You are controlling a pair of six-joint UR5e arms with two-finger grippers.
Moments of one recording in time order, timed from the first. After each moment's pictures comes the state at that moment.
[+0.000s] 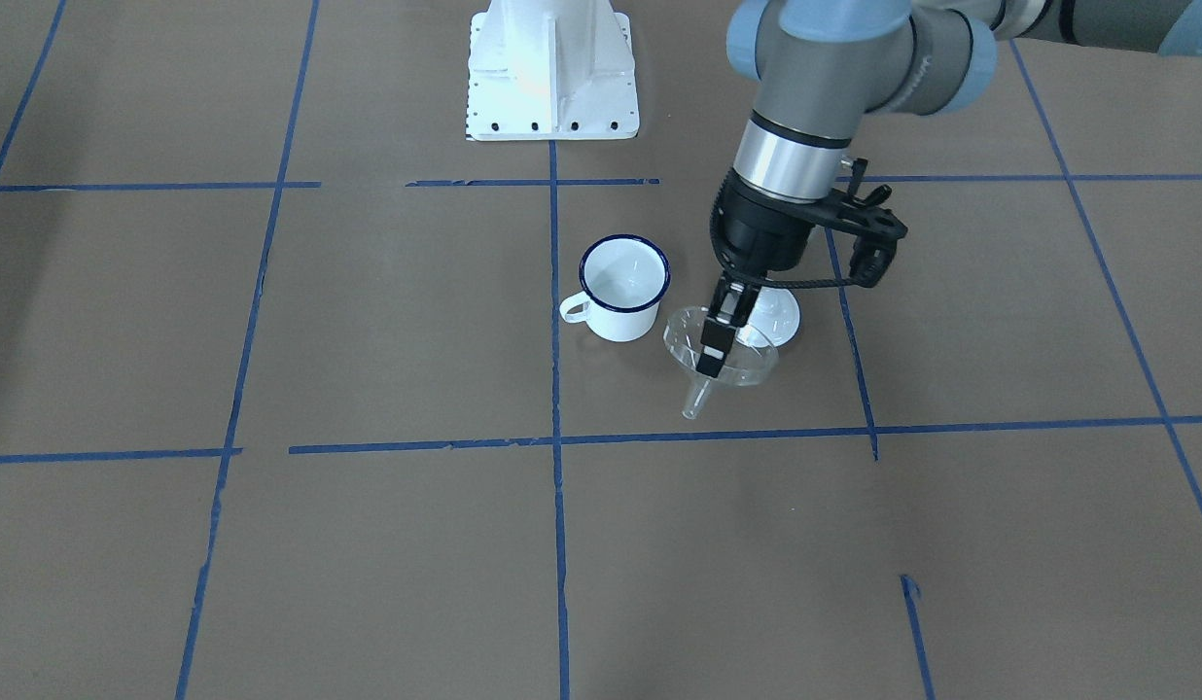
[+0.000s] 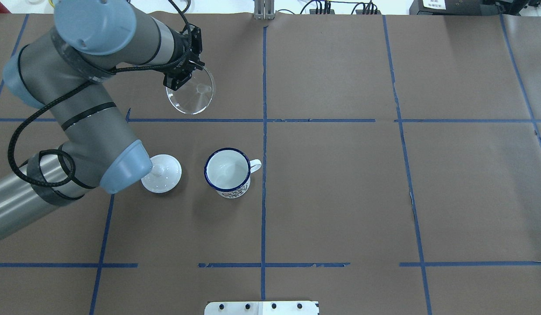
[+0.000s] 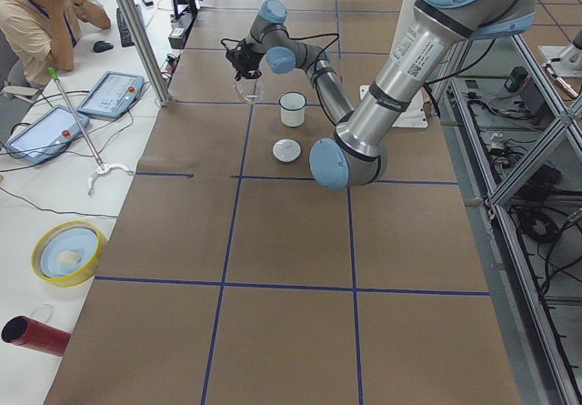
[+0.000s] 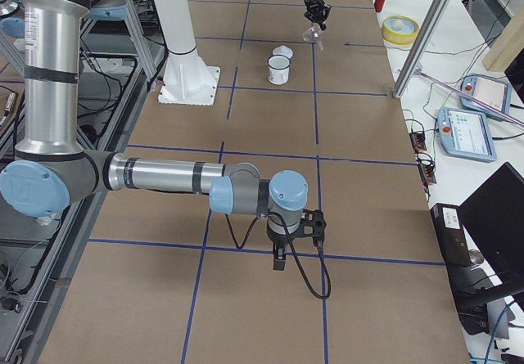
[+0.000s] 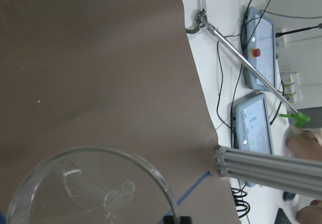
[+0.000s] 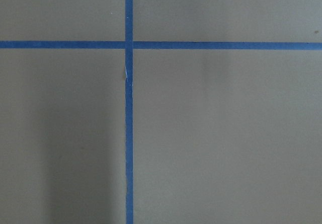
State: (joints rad) left arm -0.74 -2.28 -1.79 -1.67 -1.76 -2.16; right arm 1.57 -1.68 1.66 -1.57 2.29 0.01
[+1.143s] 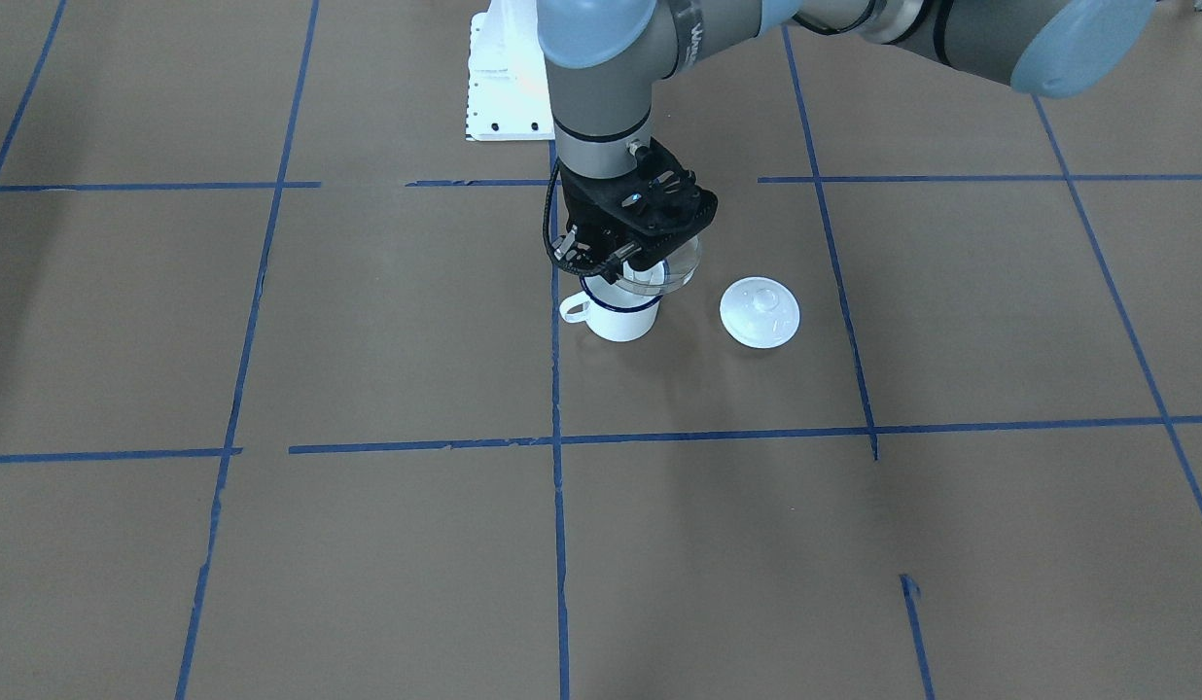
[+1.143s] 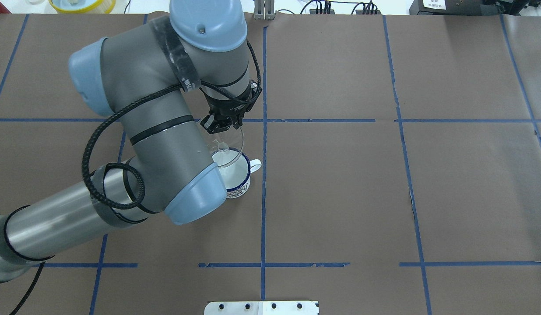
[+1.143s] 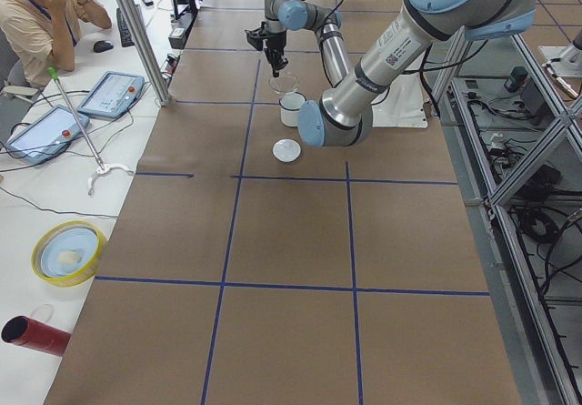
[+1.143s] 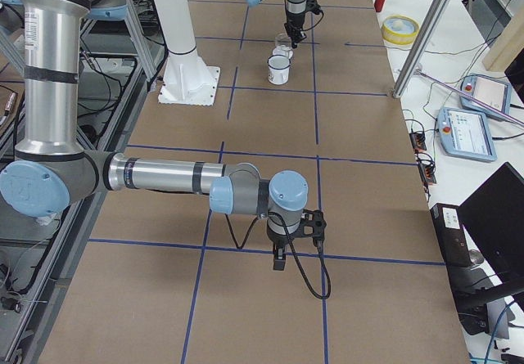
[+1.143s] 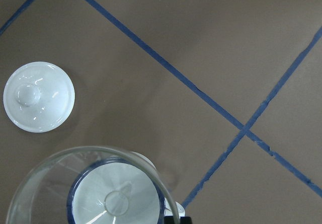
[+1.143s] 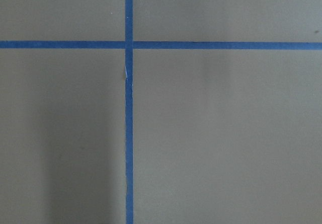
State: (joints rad) left arm -0.64 -2.55 -1.61 -1.17 -1.93 -1.68; right arm 1.57 -1.68 1.66 -1.57 2.29 0.01
